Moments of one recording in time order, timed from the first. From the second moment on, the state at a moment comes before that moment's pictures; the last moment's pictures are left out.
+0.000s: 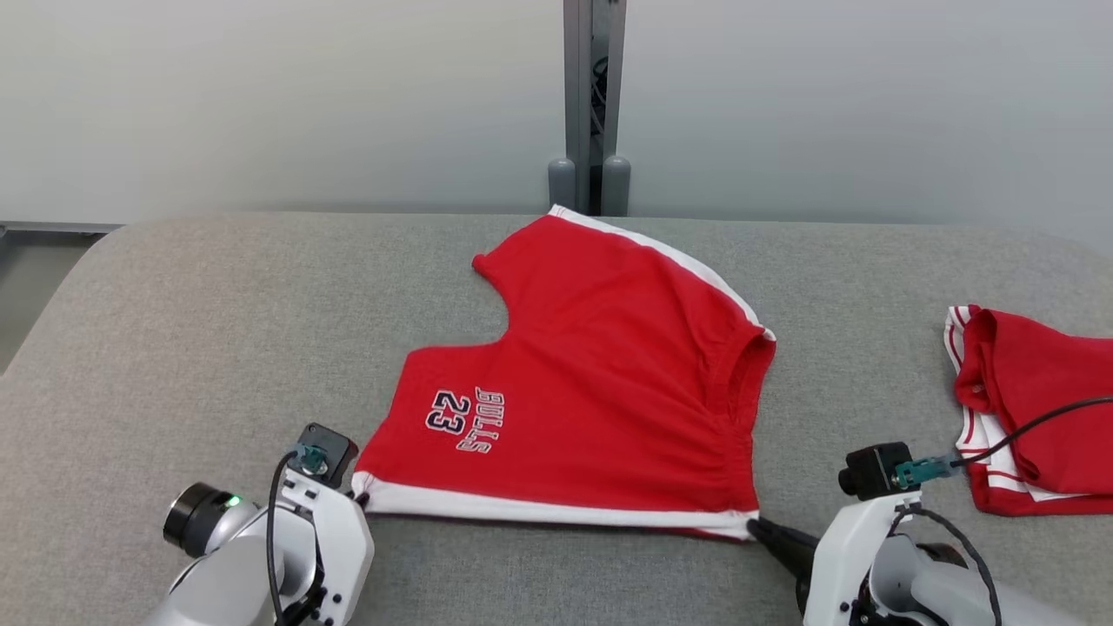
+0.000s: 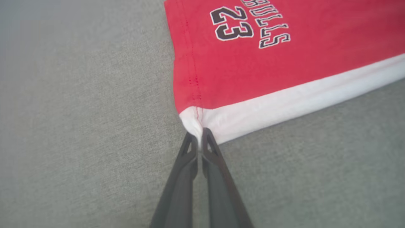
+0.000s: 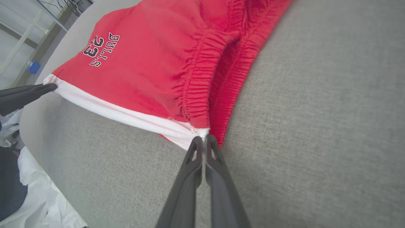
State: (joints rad) left arm -0.63 0.22 -1.01 1.15 -0.70 -0.13 -0.01; right arm -0.60 -0.39 1.27 0.72 1.39 0.13 -0.06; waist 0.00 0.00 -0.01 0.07
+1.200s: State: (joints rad) left arm -0.47 0.76 -1.21 0.32 -1.16 -0.09 0.69; right arm -0.37 -0.54 1.27 0.36 1.61 0.13 0.37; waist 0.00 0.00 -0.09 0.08
